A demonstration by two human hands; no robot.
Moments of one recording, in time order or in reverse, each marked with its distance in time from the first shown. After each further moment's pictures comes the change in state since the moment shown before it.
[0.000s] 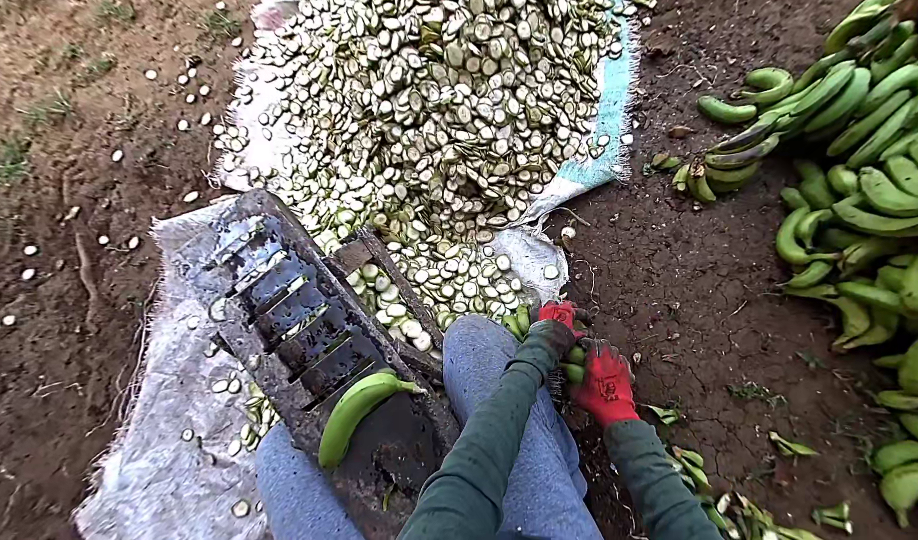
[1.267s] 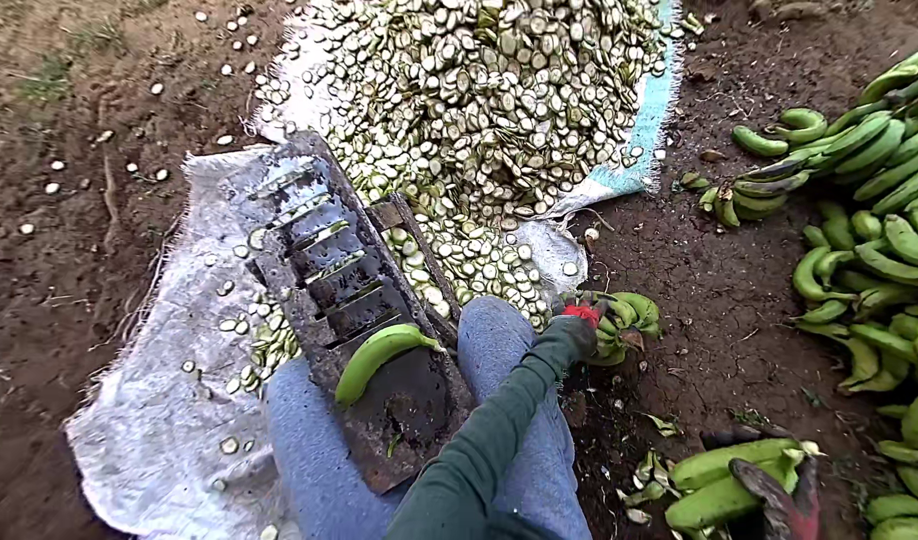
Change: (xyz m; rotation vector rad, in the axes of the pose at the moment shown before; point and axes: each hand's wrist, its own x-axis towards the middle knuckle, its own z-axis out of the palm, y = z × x) left_hand -0.008 -0.008 0.026 -0.123 0.289 0.332; right_hand -0.158 0.099 -0.041 1.563 0.561 -0.016
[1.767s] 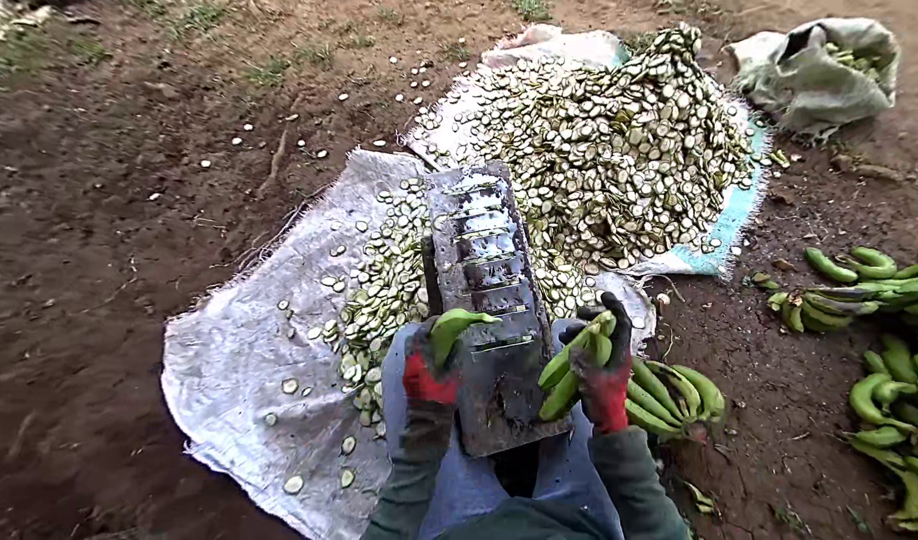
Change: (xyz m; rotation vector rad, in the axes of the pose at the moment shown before) left_hand -0.329 -0.205 0.032 -0.569 1.437 -0.530; right_hand -0.071 0.052 0.314 -0.107 -0.715 -0.288
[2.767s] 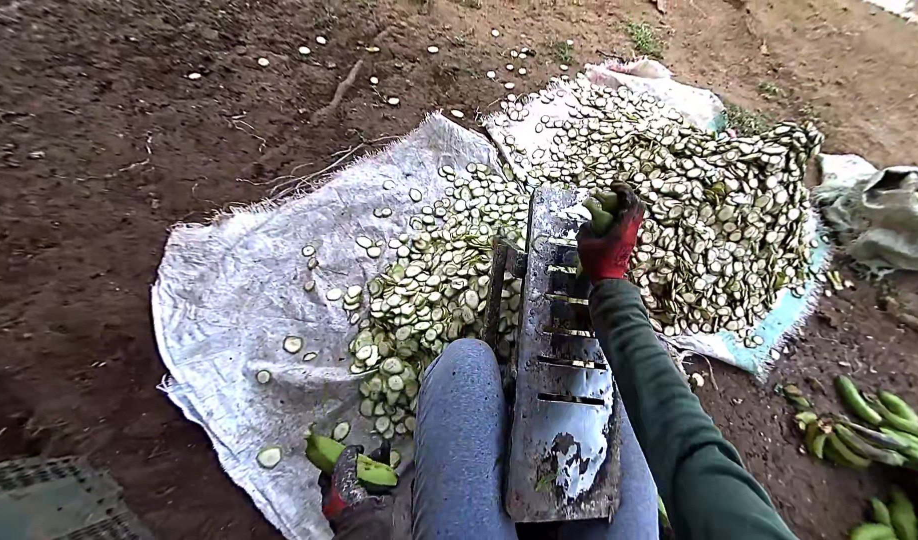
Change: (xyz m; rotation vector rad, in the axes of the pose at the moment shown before) left_hand -0.076 -0.182 -0.049 -0.832 0.714 -1.003; right_hand 0.247 0.065 0.207 -0.748 -0.108 -0.691
